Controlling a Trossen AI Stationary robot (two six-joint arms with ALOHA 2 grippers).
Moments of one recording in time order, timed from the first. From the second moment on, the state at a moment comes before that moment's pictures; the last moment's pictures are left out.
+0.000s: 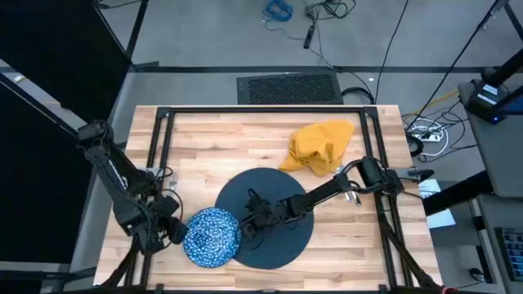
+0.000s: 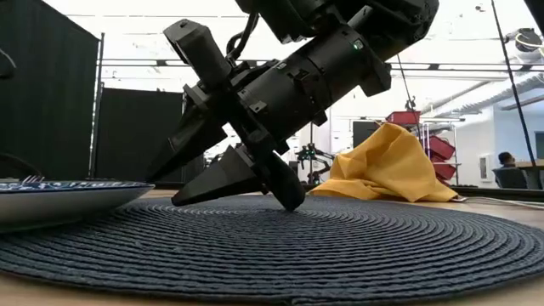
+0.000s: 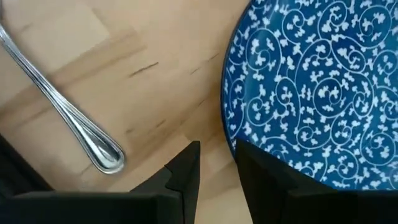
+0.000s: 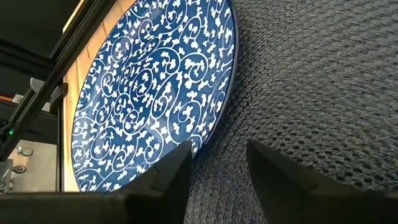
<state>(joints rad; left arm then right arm) -1.07 1.22 0.68 -0.90 -0.31 -2.04 0.29 2.20 1.33 0.23 0.13 0.98</state>
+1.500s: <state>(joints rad) -0.94 1.32 0.56 -0.52 -0.39 -1.92 0.31 2.20 1.32 0.24 0.13 1.01</state>
